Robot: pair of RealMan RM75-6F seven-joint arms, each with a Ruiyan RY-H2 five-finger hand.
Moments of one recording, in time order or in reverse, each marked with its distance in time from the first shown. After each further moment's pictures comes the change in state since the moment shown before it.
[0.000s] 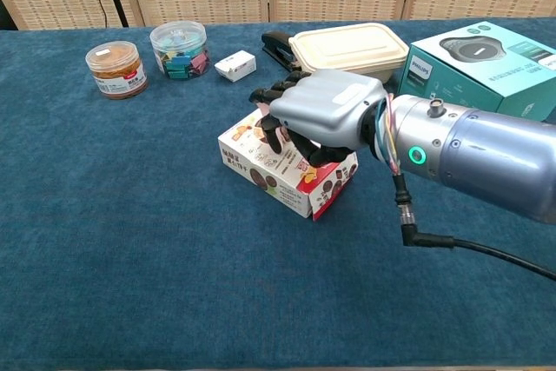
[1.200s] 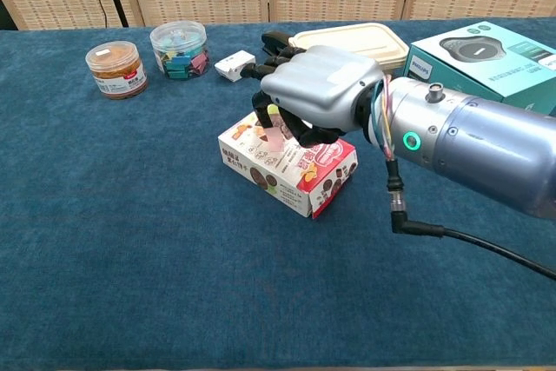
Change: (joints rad) left arm 0.004 0.005 -0.001 0.008 0.008 -0.007 -0.021; right arm -0.020 -0.019 0.041 -0.004 -0.067 0.060 0.002
